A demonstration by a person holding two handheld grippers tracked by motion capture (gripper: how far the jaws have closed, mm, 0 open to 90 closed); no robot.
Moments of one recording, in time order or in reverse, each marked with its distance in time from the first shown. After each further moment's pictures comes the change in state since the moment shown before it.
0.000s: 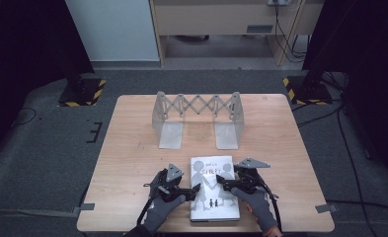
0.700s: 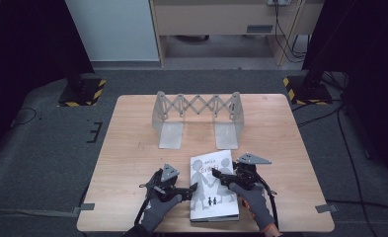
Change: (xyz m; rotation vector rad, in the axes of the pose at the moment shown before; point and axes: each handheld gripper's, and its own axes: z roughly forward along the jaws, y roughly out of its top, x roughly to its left) left arm 0.009 -0.005 -0.005 -0.028 -0.008 -0.036; right arm 0.009 0.018 -0.002 -0.092 0.101 0.024
